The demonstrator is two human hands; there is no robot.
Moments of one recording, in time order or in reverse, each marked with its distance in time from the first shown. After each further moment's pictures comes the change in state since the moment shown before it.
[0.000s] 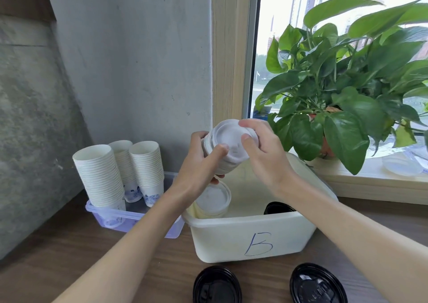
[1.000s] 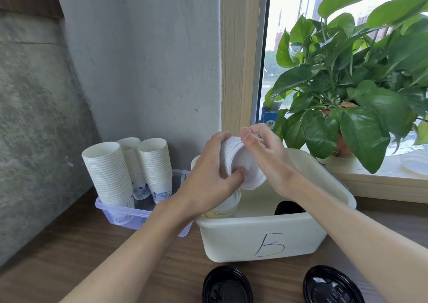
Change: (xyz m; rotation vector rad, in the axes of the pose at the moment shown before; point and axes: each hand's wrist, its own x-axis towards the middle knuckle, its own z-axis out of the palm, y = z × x) left_hand -0.015 -0.009 -0.005 0.347 -0.086 0.228; right_hand 0.005 0.020 0.011 0.254 -0.098 0.131
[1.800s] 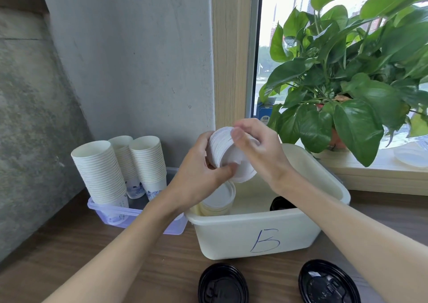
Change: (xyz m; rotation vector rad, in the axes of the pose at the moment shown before) left_hand 0.005 -0.002 -0.004 -0.172 0.027 -0.079; right_hand -0.001 0.000 0.001 -0.046 0.014 -0.140
